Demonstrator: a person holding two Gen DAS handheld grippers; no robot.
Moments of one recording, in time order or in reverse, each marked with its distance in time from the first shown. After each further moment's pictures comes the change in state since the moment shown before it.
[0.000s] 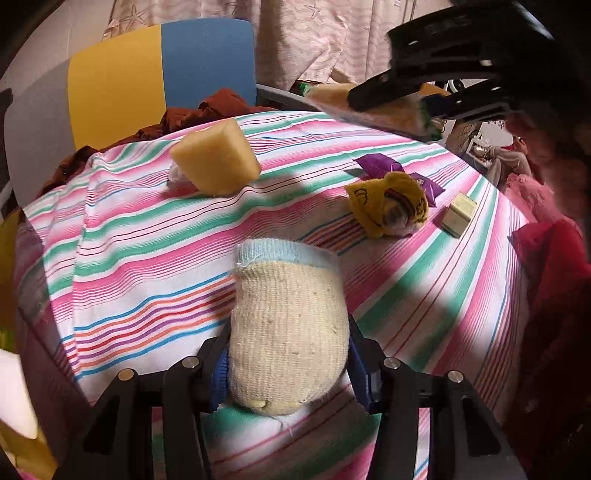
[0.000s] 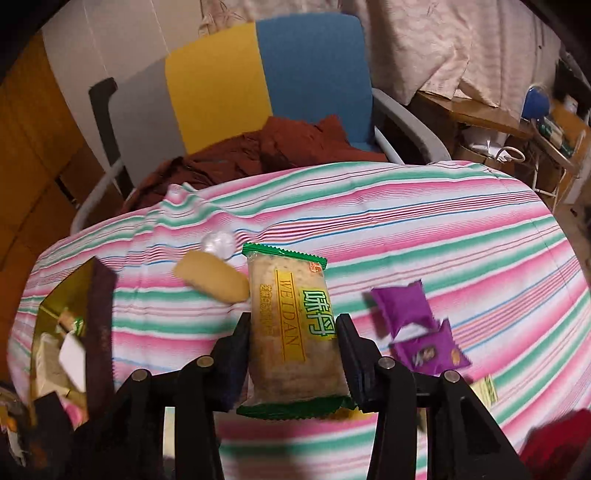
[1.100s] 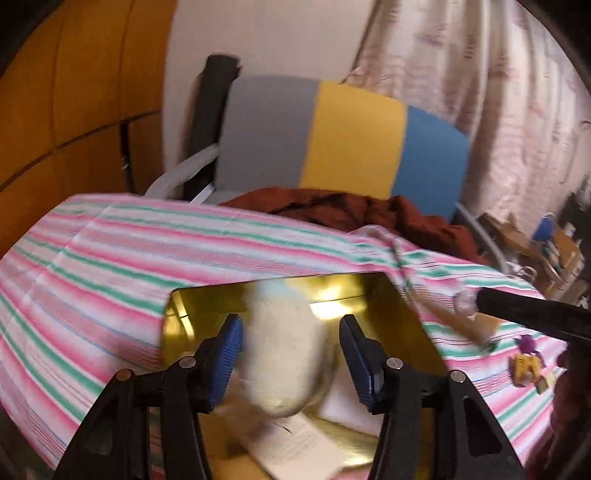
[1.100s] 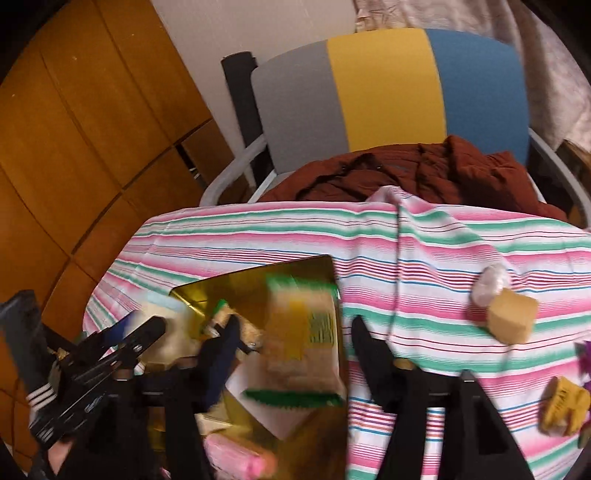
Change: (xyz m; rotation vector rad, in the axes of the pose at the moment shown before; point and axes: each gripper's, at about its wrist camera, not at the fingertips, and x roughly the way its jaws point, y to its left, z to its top) left arm -0.196 0.258 -0.044 -0.555 -0.233 0.439; right arm 0.019 0.262 -0.001 -0.208 -0.009 0.383
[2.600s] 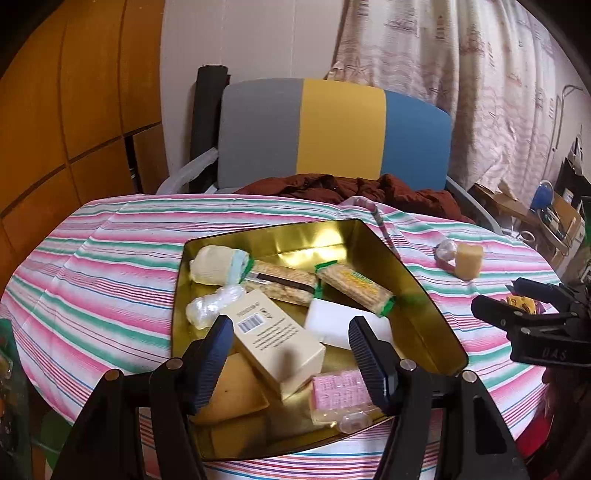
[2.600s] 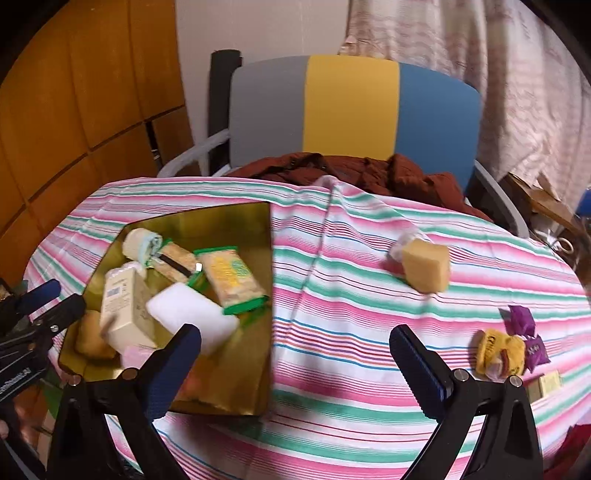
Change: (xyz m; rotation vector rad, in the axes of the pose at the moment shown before) left arm -0.072 -0.043 -0.074 0.107 -0.023 0.037; right arm -0.050 -0.010 -0.097 -0.133 -0.056 -0.295
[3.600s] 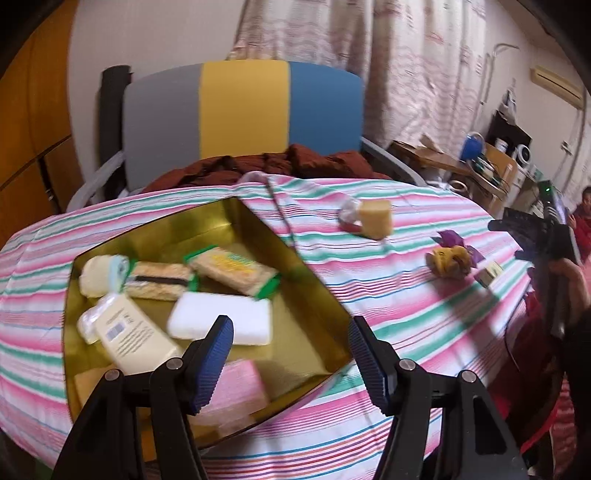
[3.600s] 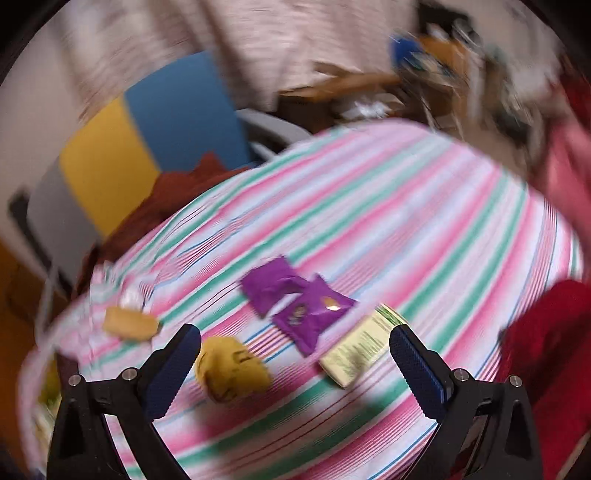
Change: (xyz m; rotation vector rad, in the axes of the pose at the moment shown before) left arm 0.014 -0.093 -0.006 0.193 0.085 -0.266; right arm -0.033 -0.314 -0.067 0.819 0.006 -0.327
